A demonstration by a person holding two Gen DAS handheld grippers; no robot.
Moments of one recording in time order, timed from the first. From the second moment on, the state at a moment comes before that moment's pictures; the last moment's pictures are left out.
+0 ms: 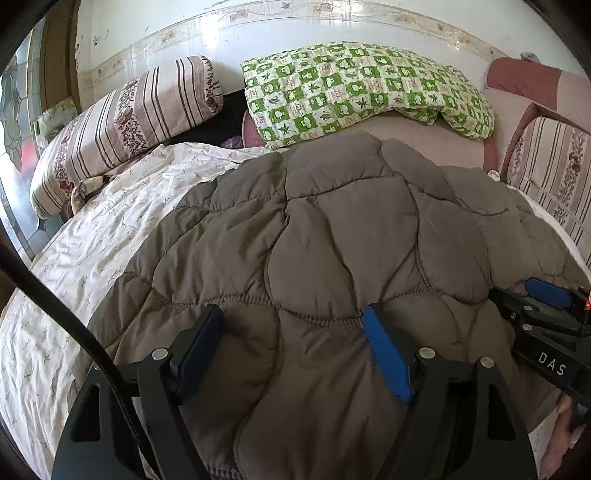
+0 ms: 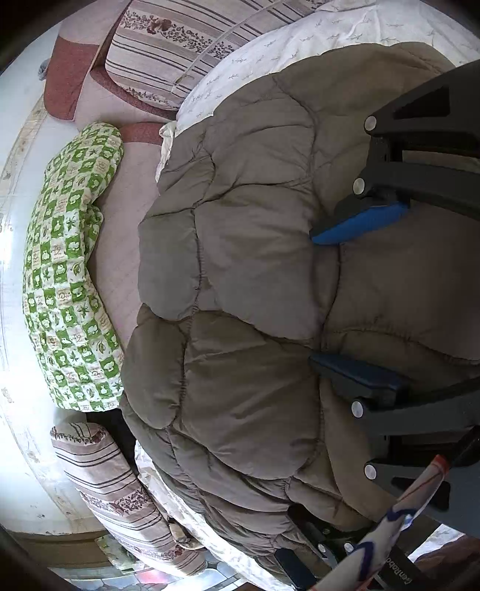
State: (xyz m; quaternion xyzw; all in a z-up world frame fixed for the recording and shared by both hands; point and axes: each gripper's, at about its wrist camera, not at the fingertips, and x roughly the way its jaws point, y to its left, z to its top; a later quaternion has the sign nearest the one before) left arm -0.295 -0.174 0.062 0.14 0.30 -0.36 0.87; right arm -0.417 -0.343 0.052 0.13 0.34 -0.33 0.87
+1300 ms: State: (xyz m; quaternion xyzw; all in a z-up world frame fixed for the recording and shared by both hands) left arm -0.266 -0.086 0.107 0.09 0.33 -0.29 0.89; right arm -0.541 -0.360 0.092 0.24 0.29 -0.40 0.84
